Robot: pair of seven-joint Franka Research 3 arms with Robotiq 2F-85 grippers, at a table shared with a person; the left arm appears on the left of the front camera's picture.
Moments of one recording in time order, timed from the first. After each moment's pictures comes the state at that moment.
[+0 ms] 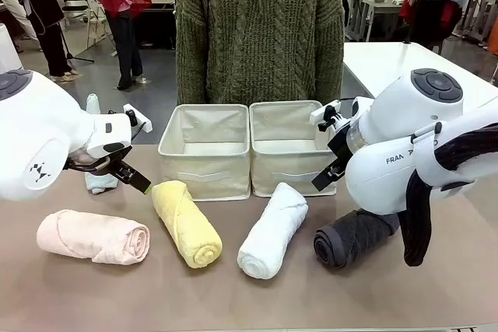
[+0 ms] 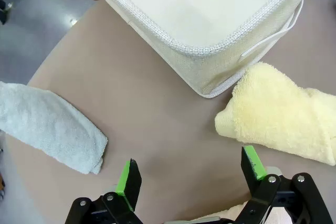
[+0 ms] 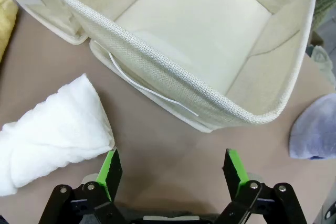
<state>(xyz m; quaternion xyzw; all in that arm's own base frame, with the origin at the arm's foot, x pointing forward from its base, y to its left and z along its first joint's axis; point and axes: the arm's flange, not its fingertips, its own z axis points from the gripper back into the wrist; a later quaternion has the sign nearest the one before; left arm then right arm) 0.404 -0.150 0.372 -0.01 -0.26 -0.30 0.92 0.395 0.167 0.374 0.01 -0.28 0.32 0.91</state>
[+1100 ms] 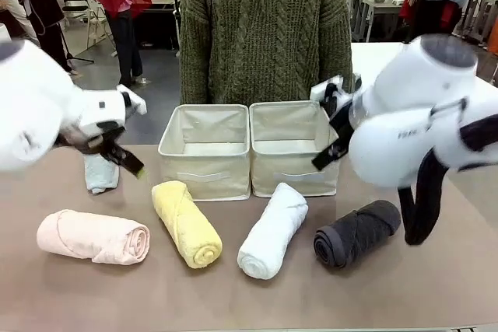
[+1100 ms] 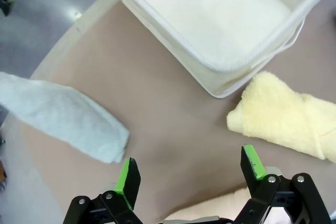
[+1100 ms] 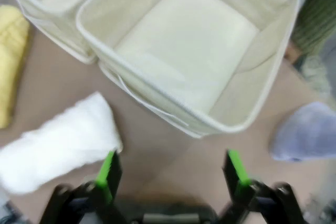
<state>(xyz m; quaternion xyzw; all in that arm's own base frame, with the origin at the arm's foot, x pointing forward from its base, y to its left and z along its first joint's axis) 0.413 -0.140 0.433 0.00 -0.25 -0.29 0.92 0.391 0.173 0.446 0.01 -0.29 0.32 0.90</state>
